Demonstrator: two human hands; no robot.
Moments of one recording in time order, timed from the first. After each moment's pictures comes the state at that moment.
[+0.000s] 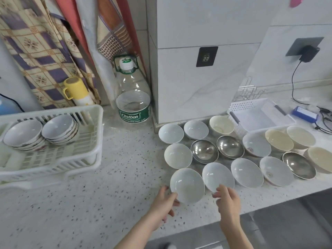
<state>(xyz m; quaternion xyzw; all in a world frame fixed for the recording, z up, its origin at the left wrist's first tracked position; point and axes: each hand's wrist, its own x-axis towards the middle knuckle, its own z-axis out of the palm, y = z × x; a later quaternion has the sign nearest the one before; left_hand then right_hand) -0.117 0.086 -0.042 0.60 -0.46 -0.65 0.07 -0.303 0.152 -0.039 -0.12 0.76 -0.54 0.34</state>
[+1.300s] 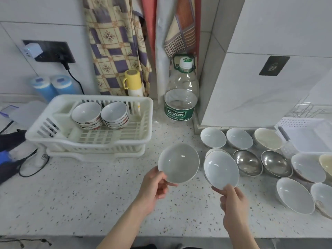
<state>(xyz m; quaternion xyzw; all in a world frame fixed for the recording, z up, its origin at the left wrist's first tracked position) 0.025 0.060 0.007 0.49 -0.33 -0.71 0.38 -0.196 0.108 0.004 -0.13 0.69 -0.56 0.44</state>
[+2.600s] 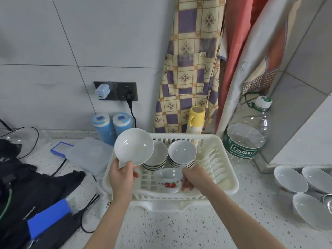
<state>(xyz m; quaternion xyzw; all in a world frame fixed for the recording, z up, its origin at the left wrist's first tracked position) 0.354 -0.111 0.036 0.60 -0.31 -0.38 0.63 0.135 -0.126 0.050 -0.45 0.72 -0.18 0.49</state>
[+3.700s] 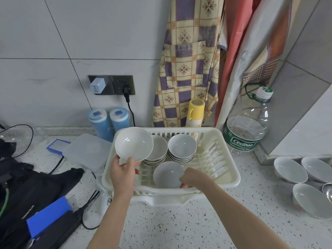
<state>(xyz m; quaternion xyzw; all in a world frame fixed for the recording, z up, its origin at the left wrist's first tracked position) 0.356 -0.116 0.027 0.63 -0.33 -0.38 0.59 0.143 -0.144 0.006 -0.55 0.72 0.03 0.41</state>
